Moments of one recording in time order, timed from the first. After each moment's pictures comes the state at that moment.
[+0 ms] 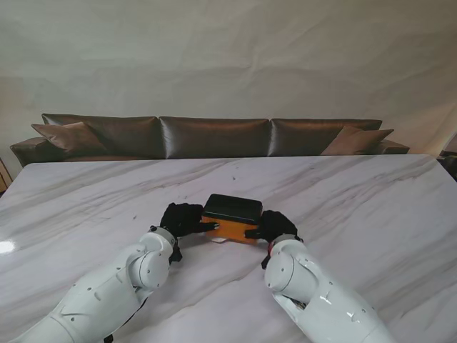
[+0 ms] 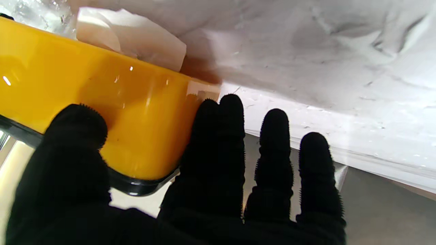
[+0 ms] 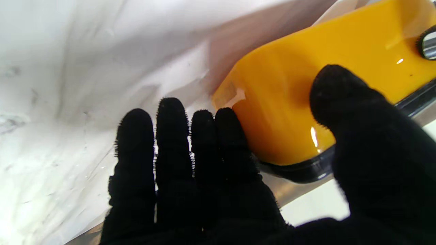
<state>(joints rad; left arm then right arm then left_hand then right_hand) 1.14 -1.20 -0.74 -1.08 0.57 0.04 0.27 -1.33 -1.23 0.87 -1.41 -0.42 0.55 -0.24 0.50 -0.31 0.07 0.16 0.67 0.07 0.74 0.48 0.81 -0.02 0.68 0.56 0.54 0.13 0.75 0.76 0.14 0.19 1.11 0.65 0.44 -0.73 0.88 0.04 0.63 0.26 0.74 0.49 0.68 0.18 0.70 0.52 0.72 0.16 0.69 0.52 0.47 0.18 1.23 0.46</state>
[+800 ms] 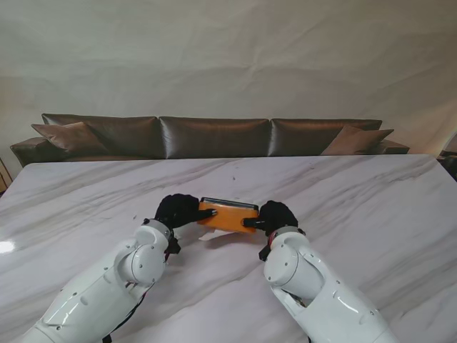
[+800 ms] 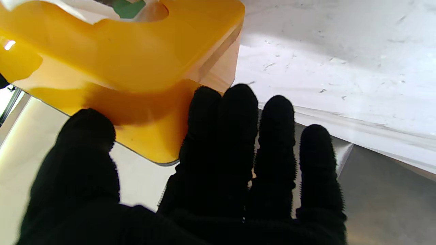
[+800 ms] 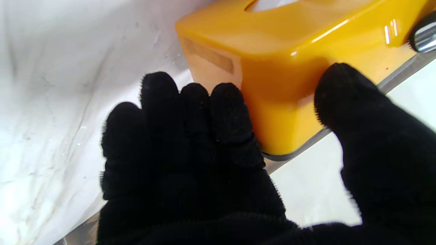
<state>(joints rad) 1.22 -1.17 -0.87 -1.27 0.57 0.07 0.22 -1.36 -1.23 0.93 -1.54 -0.38 0.58 -0.25 0.55 -0.25 0.02 0.15 0.92 0.08 1.05 0.77 1.08 0.06 0.93 0.73 0.74 0.14 0.94 0.85 0.24 0.19 1.11 0.66 0.37 -0.79 1.04 -0.12 0.98 0.22 1.07 0.38 1.06 0.21 0.69 0.58 1.04 0.21 0.79 0.54 0.66 0.23 1.38 0.45</state>
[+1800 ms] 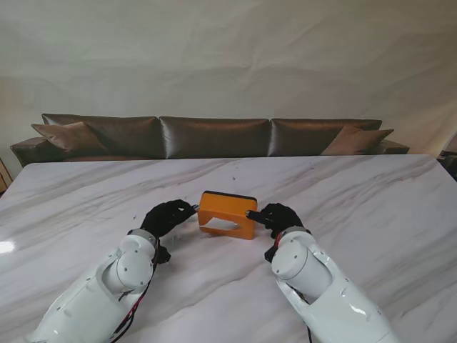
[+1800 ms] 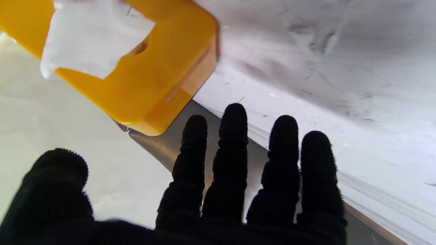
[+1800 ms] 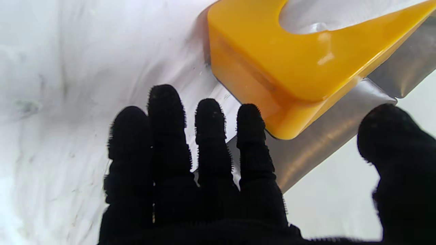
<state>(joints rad) 1.34 -1.18 -1.03 -1.31 0.45 0.11 0.15 -1.39 -1.24 1.01 -1.54 -0.34 0.61 -0.20 0.26 -0.11 0.04 0.15 0.52 -0.04 0.52 0.52 0.68 0.03 0.65 0.63 0.47 0.22 0.67 0.76 0.15 0.20 1.11 0.66 0.13 -0.53 0.82 0.06 0.63 0.02 0.65 0.52 0.81 0.11 0.68 0.59 0.86 0.20 0.79 0.54 0.55 0.22 1.36 0.43</state>
